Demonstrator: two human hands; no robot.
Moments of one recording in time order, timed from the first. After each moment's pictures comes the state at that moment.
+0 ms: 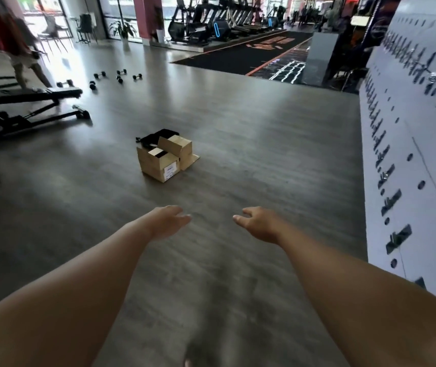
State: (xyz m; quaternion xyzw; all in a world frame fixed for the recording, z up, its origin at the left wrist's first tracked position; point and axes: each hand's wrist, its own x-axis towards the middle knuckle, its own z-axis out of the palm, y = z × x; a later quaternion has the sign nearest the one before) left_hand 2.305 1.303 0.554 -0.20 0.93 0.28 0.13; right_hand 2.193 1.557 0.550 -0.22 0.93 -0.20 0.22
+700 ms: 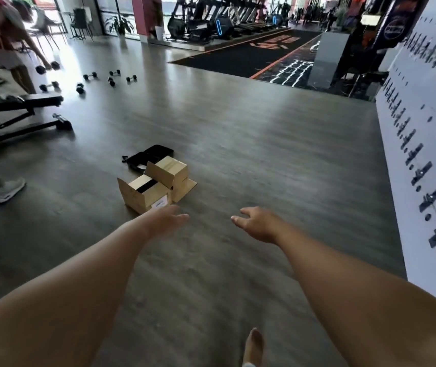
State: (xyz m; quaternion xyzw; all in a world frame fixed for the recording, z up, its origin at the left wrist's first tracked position) left_hand 1.862 1.107 0.542 -0.23 0.91 0.33 0.13; right_hand 1.745 1.357 0.534 -0.23 0.93 -0.18 0.22
